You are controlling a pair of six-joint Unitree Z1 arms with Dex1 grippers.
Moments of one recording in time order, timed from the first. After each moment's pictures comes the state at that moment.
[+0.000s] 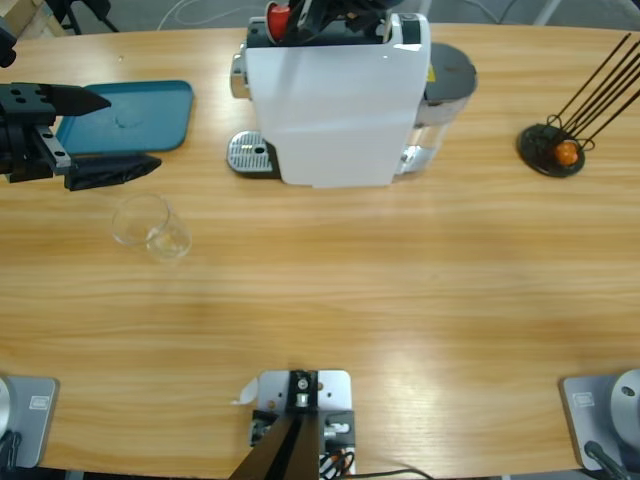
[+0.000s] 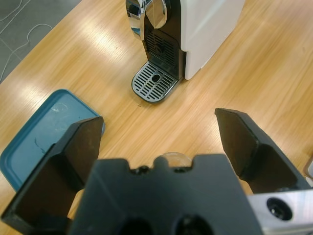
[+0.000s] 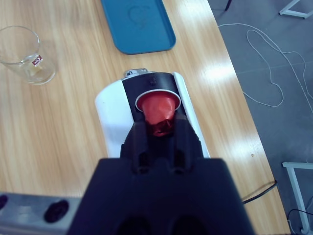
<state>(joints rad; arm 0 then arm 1) -0.78 1.25 -0.77 0.17 -0.03 0.20 0.72 1.83 -1.53 0.35 0.20 -0.58</state>
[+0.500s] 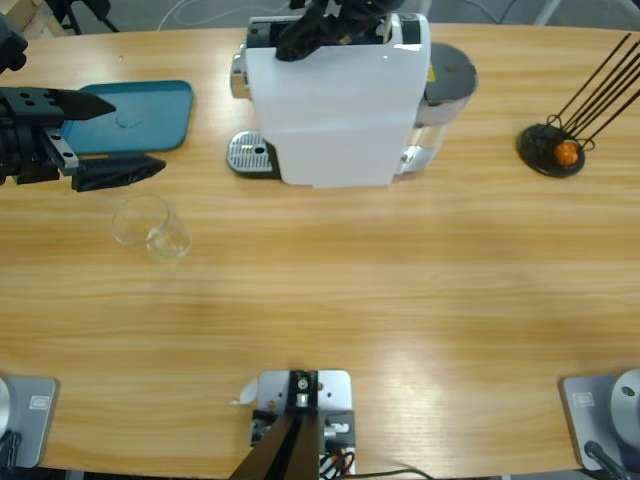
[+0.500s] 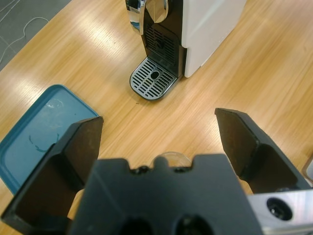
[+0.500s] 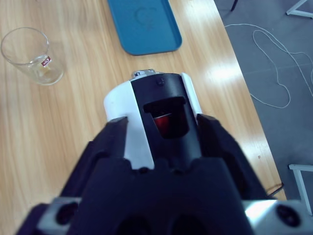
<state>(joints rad) -0.78 1.26 -0.77 0.17 -0.03 0.18 0.72 1.83 -1.53 0.36 0.22 -0.57</state>
